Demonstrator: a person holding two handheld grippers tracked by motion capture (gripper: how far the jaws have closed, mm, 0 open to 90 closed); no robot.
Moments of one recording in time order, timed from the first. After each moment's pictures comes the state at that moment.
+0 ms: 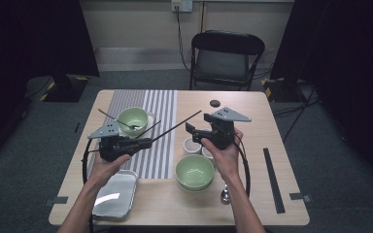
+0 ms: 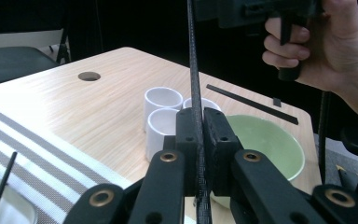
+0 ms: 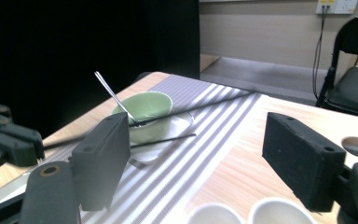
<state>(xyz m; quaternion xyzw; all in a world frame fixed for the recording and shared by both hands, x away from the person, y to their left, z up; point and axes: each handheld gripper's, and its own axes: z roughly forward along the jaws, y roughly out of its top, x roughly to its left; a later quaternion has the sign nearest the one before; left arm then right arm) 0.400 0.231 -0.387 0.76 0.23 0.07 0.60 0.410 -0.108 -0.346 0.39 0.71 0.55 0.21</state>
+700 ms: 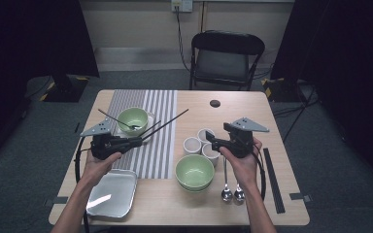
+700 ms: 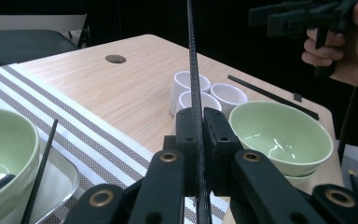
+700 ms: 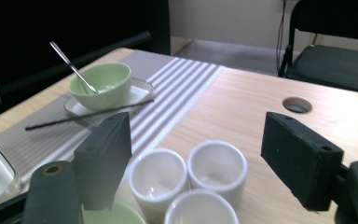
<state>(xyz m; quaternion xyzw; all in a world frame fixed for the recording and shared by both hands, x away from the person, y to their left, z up) 0.409 0.259 -0.400 0.76 0.27 0.07 0.58 0.394 -0.157 -0.366 0.43 0.71 0.51 0.24</state>
